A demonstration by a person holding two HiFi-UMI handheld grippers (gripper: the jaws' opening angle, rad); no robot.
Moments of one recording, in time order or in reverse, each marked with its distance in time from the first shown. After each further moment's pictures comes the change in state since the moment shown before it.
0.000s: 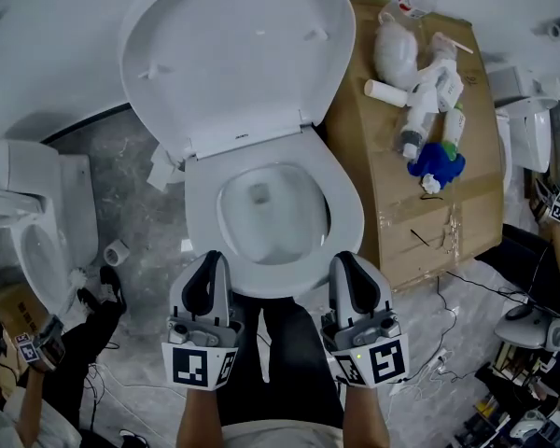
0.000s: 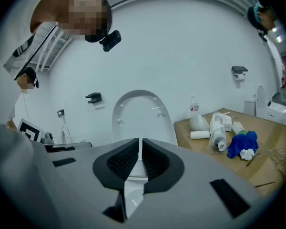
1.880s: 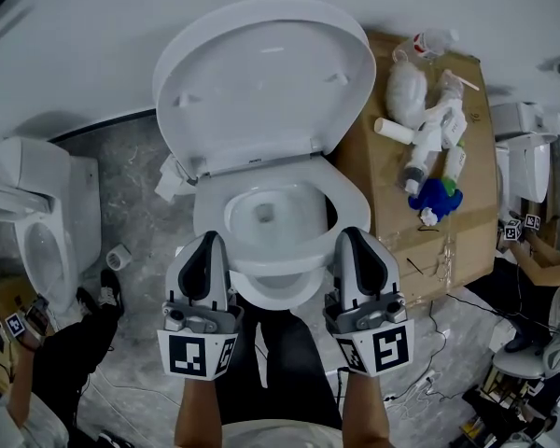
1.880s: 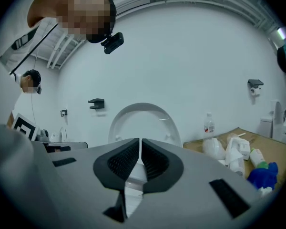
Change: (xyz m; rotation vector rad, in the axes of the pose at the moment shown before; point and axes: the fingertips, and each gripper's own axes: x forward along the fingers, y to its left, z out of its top) left arm 0.046 0.037 0.068 0.028 -0.119 0.071; right arm 0.076 0.004 0.076 -0.115 -0.120 0.066
